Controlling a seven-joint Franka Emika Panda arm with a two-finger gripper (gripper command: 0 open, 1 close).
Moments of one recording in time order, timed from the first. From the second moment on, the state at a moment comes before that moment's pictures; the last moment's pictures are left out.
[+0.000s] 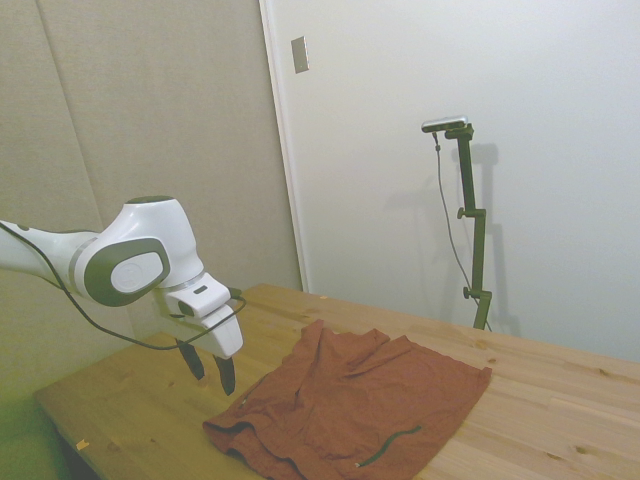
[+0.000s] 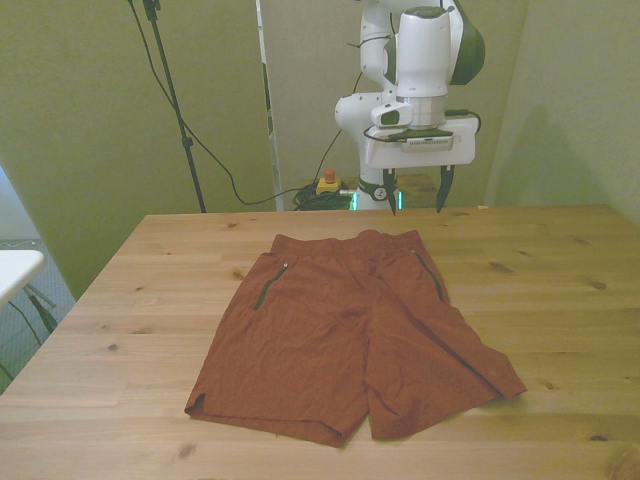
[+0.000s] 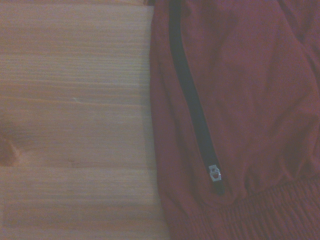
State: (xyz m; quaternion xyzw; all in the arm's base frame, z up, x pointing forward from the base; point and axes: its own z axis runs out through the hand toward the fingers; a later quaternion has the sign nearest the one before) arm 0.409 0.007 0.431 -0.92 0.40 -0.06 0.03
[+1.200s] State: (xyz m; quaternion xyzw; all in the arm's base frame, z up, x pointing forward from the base) arm 0.408 0.142 0.342 -0.91 0.27 -0.12 -0.29
